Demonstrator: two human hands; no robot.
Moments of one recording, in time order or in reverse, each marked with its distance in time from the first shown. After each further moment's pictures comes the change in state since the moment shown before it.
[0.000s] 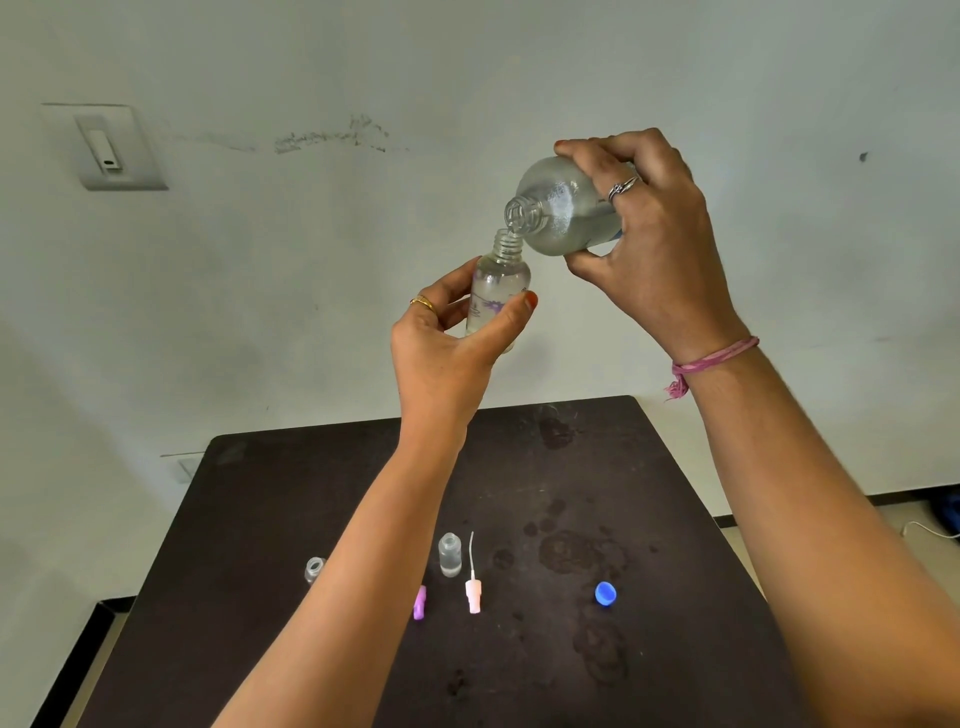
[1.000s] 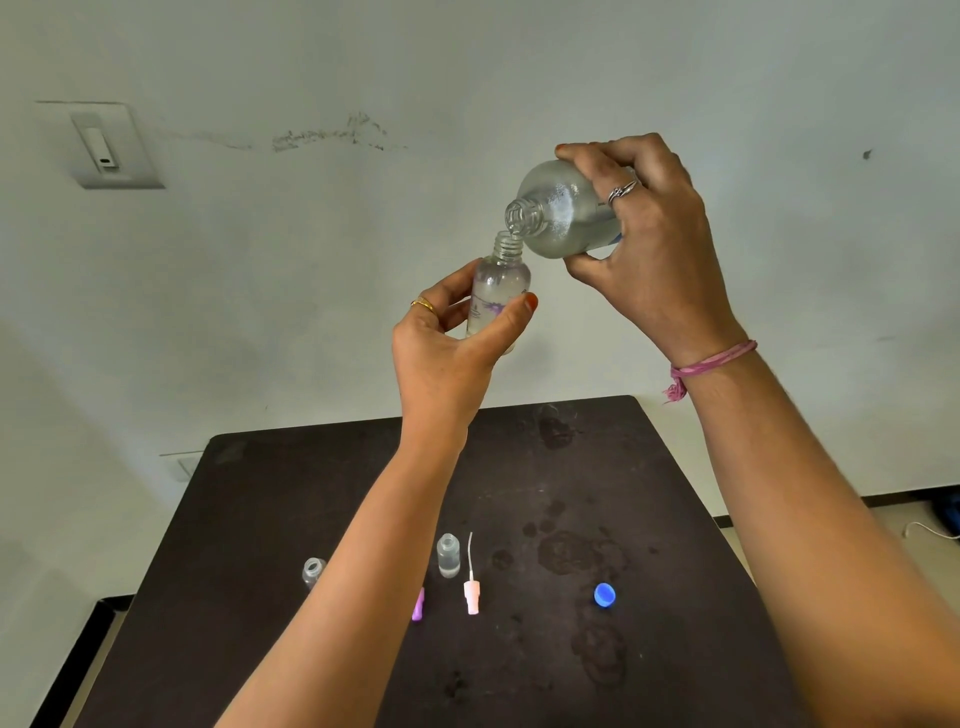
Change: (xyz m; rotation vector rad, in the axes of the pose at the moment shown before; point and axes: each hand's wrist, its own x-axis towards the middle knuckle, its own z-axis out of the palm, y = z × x) left_hand 0.001 -0.004 0.003 0.004 -0.005 -0.018; right_hand -0.002 0.005 0.003 0.001 -0.007 0.016
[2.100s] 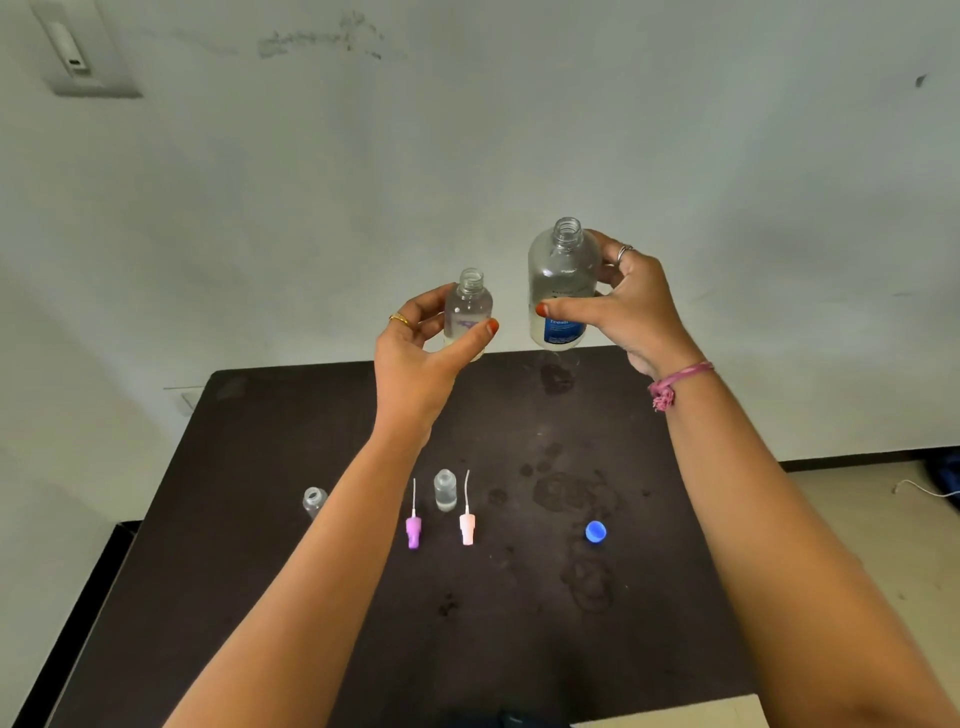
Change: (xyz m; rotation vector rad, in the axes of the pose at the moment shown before) left_hand -0.023 -0.072 -0.032 0.093 -0.008 -0.146; right_hand -0.089 0.025 0.063 0.816 -0.324 0.723
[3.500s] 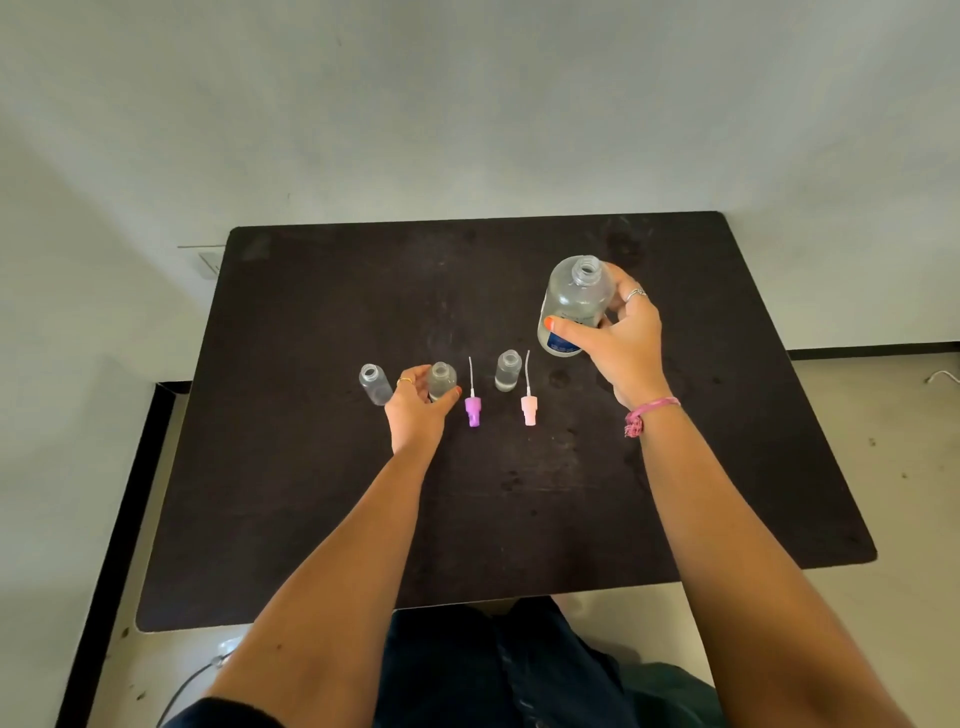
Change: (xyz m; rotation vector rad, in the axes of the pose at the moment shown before) left_hand -0.050 -0.229 -0.114 0.371 0.063 -0.573; right_hand -0.091 0.130 0.130 -0.028 0.074 0.248
